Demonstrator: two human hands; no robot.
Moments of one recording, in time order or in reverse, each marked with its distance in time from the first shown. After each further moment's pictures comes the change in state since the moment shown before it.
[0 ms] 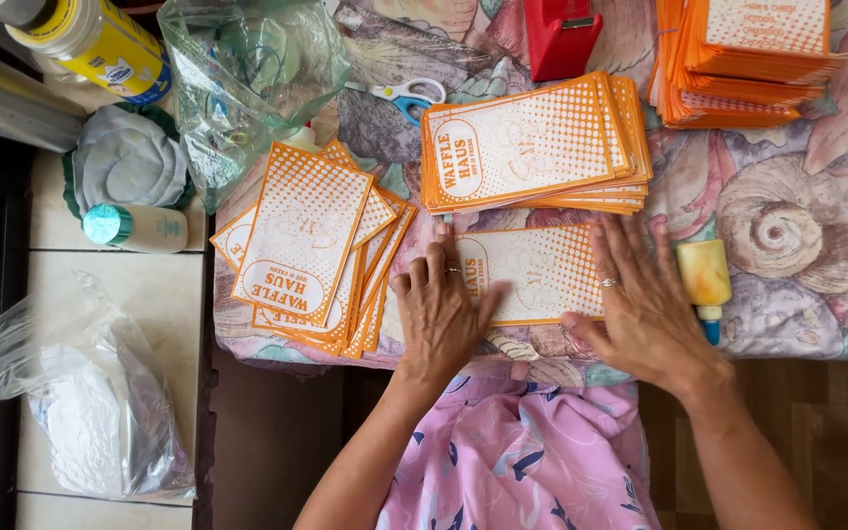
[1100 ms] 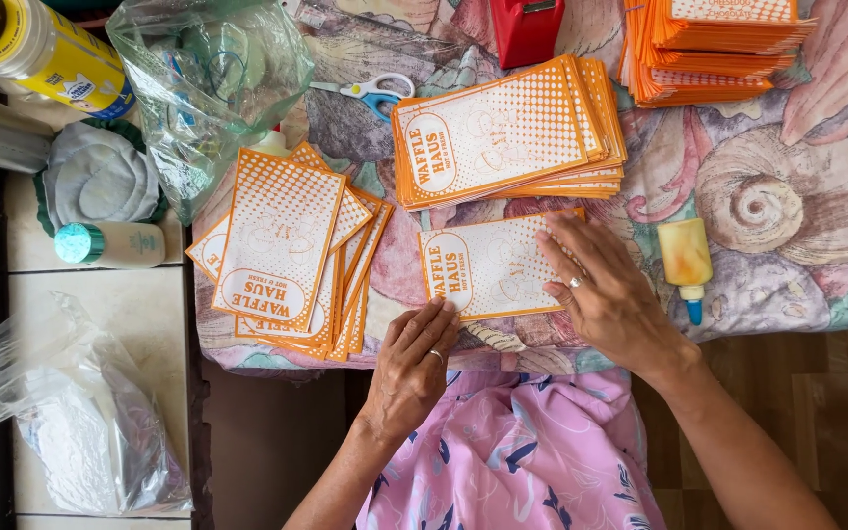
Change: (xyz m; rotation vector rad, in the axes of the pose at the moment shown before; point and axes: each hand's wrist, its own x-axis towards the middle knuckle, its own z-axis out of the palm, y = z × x) left_hand -0.046 -0.026 -0.032 -0.527 0.238 0.471; right_hand 0.004 -0.007 0.018 0.127 0.319 -0.112
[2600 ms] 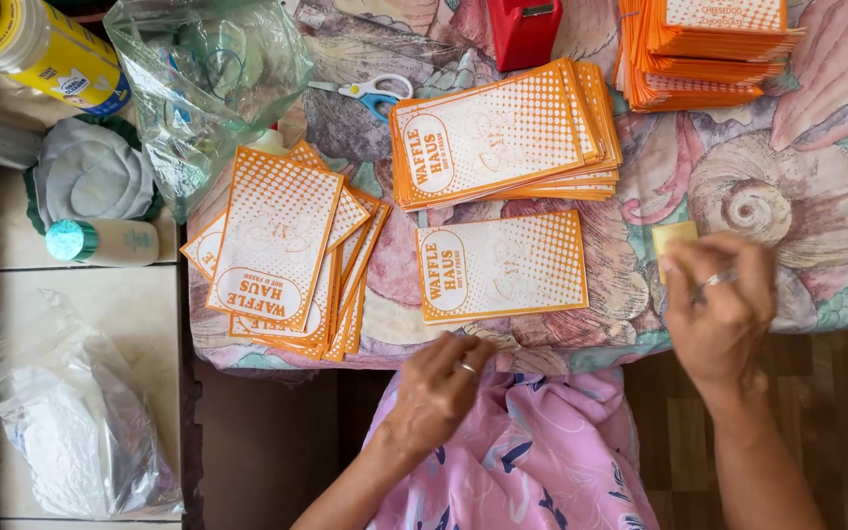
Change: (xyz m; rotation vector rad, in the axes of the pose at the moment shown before) left_hand 0.007 0.030 0.006 -0.199 -0.063 -0.005; right_hand -0.064 0.039 -0.035 -0.174 0.337 0.288
